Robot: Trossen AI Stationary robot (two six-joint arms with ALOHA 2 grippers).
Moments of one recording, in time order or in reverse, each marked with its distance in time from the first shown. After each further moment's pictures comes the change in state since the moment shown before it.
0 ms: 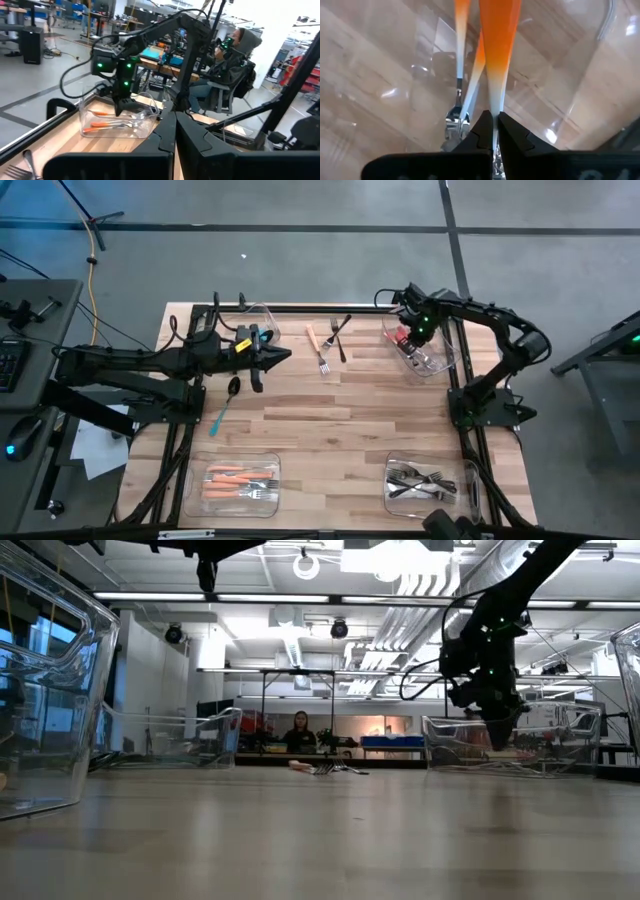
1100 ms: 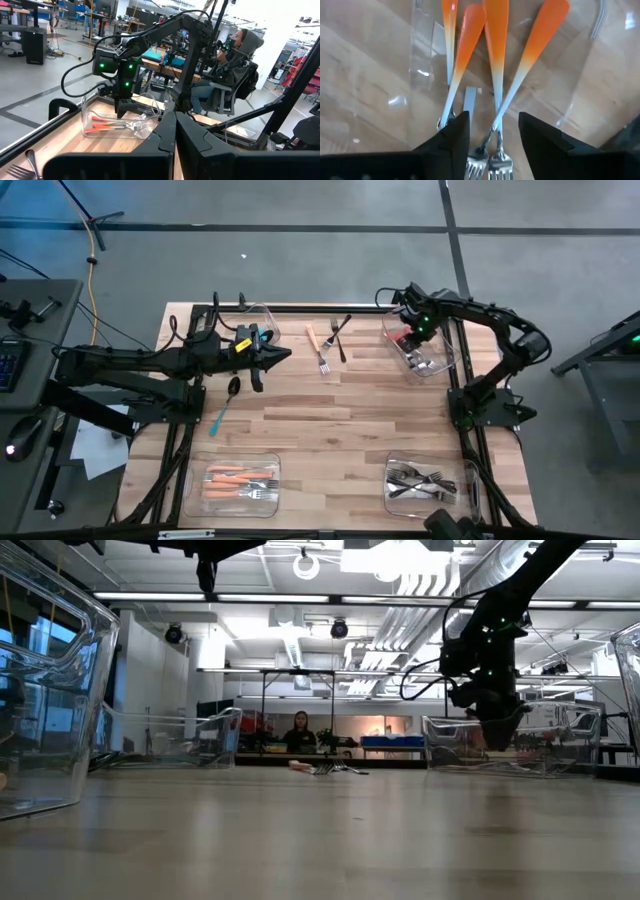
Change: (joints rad) left arm 0.000 0.000 0.000 0.001 -0.011 0.000; right arm -0.013 -0.001 -0.009 0.026 0.002 0.059
